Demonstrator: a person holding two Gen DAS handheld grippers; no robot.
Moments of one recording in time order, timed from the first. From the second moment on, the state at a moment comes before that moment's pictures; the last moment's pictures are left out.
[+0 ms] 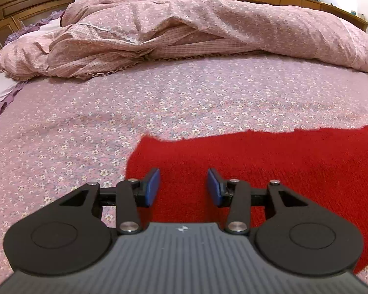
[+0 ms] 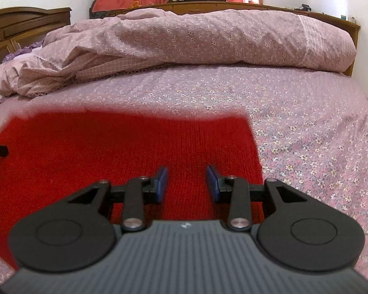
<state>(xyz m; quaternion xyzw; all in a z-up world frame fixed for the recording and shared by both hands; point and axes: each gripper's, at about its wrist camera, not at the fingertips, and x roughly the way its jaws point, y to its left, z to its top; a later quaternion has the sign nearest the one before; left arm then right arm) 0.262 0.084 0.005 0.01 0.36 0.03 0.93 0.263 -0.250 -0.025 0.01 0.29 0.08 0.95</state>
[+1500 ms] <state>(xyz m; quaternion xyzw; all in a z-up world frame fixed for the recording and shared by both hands) 0.154 0.110 0.014 -0.07 0.43 0.07 0.90 0.134 -0.311 -0.022 0.28 0.31 0.00 0.91</state>
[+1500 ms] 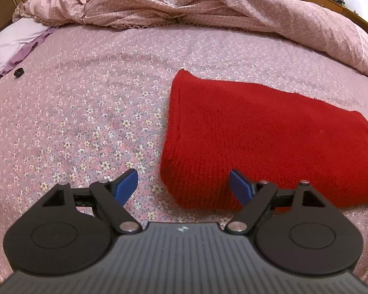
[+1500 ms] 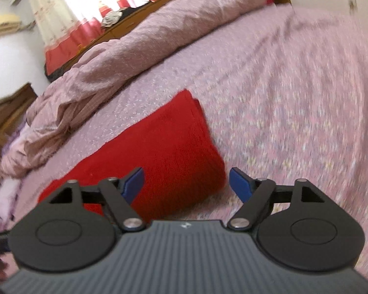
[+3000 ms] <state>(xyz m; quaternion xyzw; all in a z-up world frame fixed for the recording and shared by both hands) 0.177 0.124 -0.014 -0.09 0.46 0.06 0.88 0.188 -0.298 -0.069 0.42 0.28 -0.05 0.86</state>
